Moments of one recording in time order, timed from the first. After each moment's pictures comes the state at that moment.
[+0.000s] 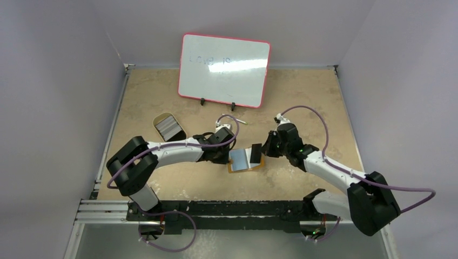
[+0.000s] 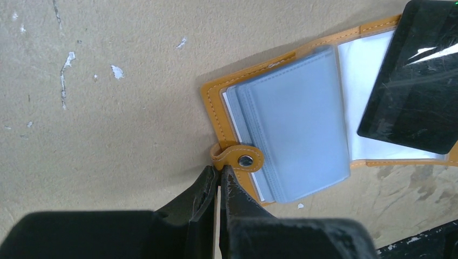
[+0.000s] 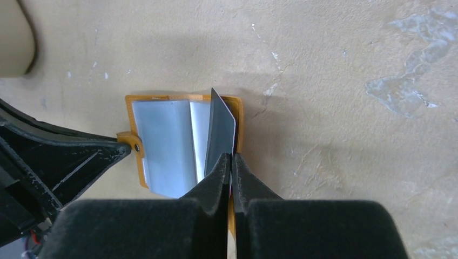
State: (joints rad) left arm -0.91 1.63 0.90 -0.33 -0.13 -0.75; right arm 0.53 1.17 0.54 -0.16 -0.04 0.62
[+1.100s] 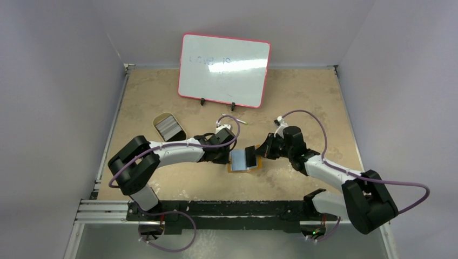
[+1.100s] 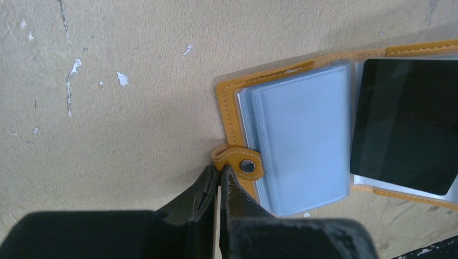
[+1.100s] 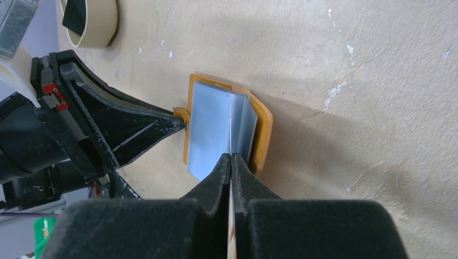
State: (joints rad) left arm -0.91 1.65 0.90 -0.33 -0.16 -0.74; right arm 0.43 1.19 0.41 0.15 -0.36 0.67
